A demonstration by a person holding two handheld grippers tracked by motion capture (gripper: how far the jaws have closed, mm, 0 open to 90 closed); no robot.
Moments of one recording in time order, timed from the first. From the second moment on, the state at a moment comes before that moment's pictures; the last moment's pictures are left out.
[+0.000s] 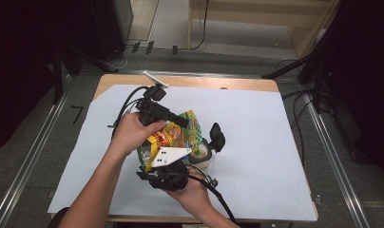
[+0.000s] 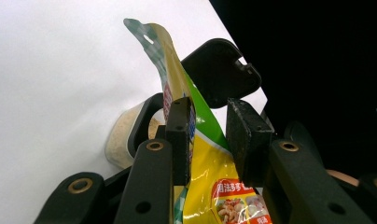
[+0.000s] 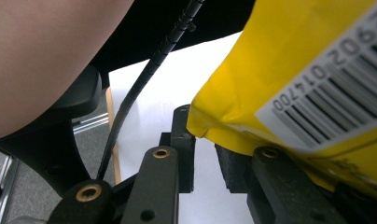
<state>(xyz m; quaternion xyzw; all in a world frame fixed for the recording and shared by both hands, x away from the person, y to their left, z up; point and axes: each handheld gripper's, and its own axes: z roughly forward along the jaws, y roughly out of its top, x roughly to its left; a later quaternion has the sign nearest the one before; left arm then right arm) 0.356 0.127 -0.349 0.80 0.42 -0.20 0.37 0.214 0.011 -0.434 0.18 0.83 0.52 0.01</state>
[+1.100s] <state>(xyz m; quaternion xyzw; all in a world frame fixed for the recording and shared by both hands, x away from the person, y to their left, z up) 0.356 0.127 -0.349 0.80 0.43 -0.20 0.37 0.214 0.009 -0.432 0.18 0.83 0.52 0.00</state>
